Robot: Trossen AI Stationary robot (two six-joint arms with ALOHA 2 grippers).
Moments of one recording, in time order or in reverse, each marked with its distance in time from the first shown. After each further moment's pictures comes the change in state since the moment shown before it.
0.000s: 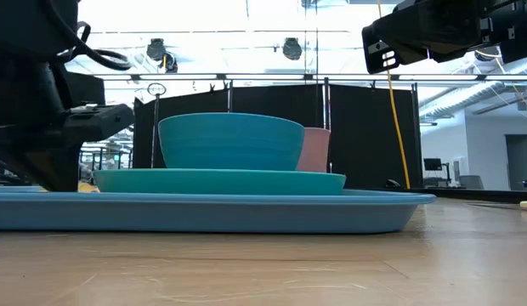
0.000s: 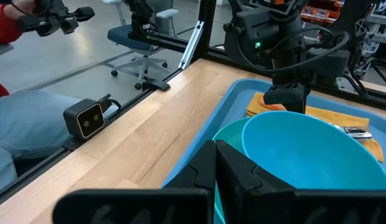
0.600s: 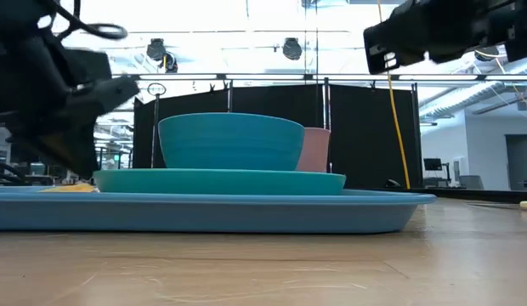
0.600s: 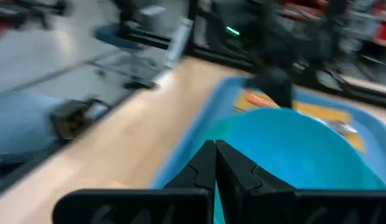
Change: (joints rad) left arm -0.045 0.000 0.043 -0.014 -0.175 0.069; right arm 0.009 0.000 0.000 -0.013 0.089 0.013
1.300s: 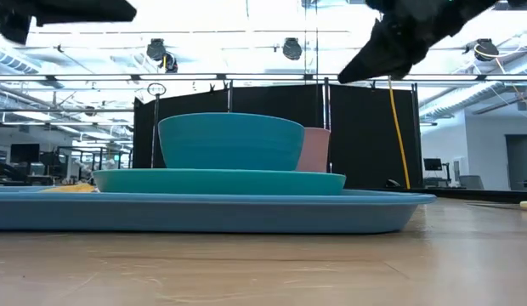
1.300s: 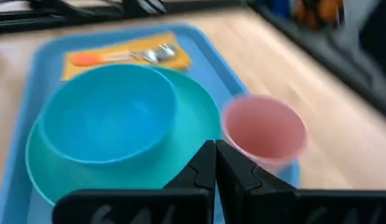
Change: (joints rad) left arm -0.256 -0.001 0.127 -0.009 -0.829 0.270; right arm -0.066 -0.103 0.269 -0.766 0.532 0.484
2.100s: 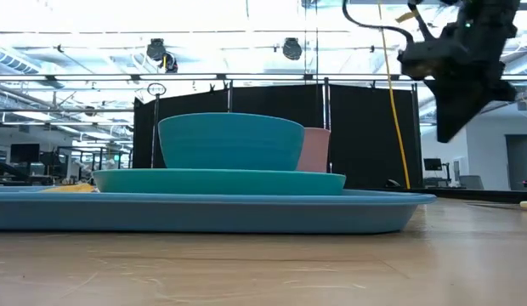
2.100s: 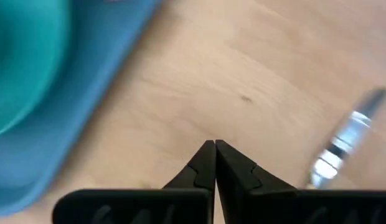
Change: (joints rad) left arm -0.175 -0.014 0.000 -0.221 -0.102 -0.011; right arm -0.048 0.004 0.105 -0.831 -0.330 0.897
